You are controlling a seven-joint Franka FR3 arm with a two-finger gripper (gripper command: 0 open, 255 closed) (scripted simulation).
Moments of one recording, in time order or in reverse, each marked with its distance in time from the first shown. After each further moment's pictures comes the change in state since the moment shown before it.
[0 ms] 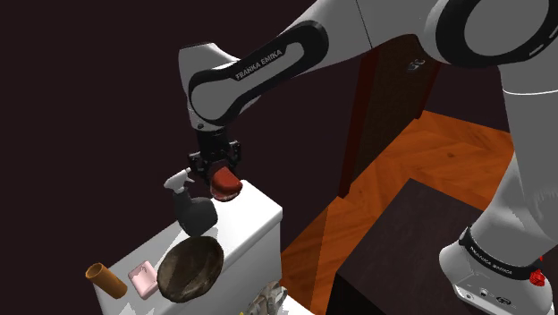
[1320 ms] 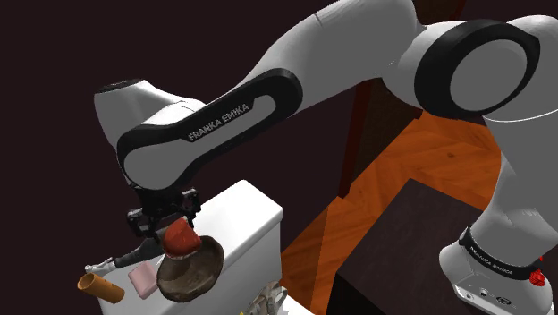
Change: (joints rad) arm 0.255 0.187 0.024 0.247 -0.071 -0.037 0.272
